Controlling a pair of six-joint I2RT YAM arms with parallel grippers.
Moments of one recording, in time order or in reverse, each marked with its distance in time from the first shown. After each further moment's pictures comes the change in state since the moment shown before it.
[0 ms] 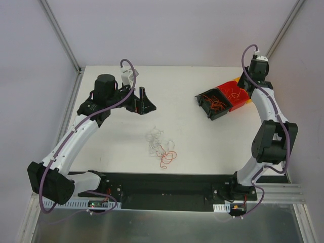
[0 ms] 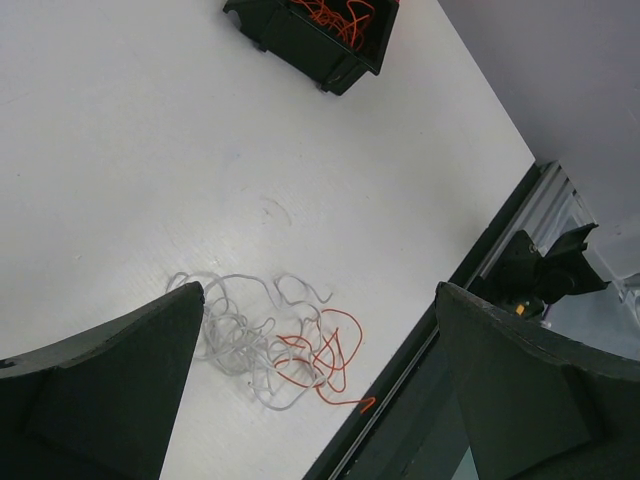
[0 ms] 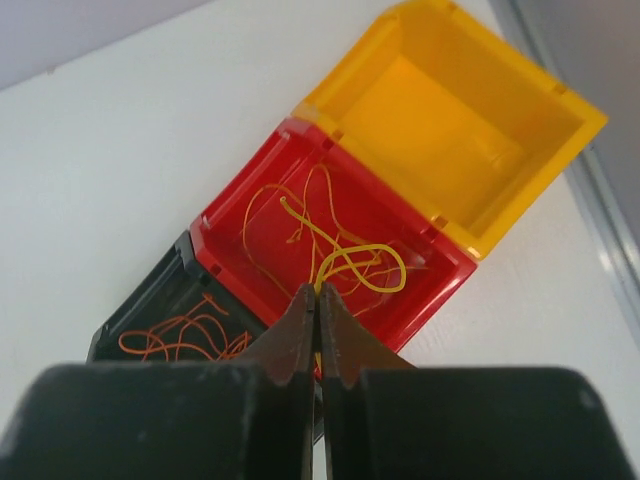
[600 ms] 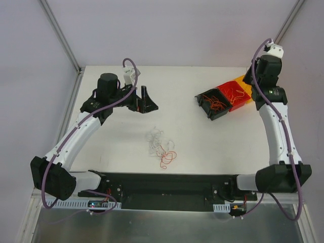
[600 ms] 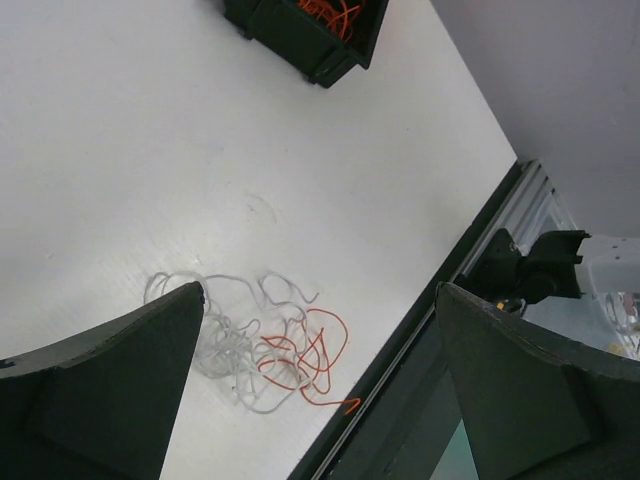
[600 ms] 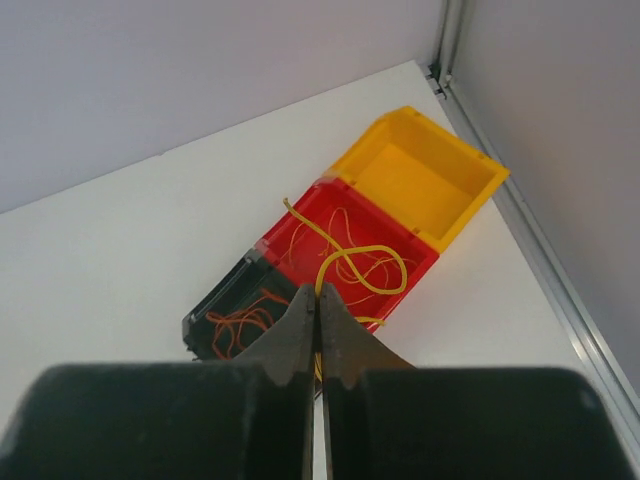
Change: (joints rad) left arm -0.004 0.045 0.021 0.039 0.042 -0.060; right arm 0.127 -0.397 -0.022 -0.166 0.103 0.019
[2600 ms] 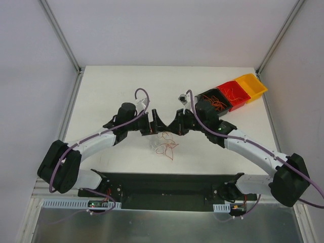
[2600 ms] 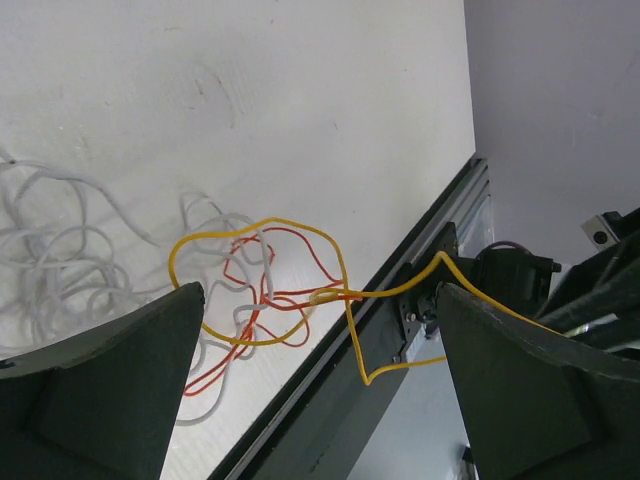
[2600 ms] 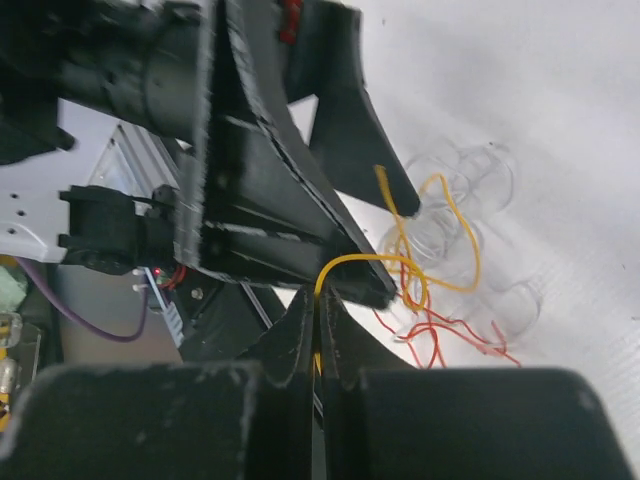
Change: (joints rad) left arm -0.165 0.061 -0.519 0.500 -0.091 -0.437; right arm 0.688 -0.071 -0.603 0.421 -0.665 0.240
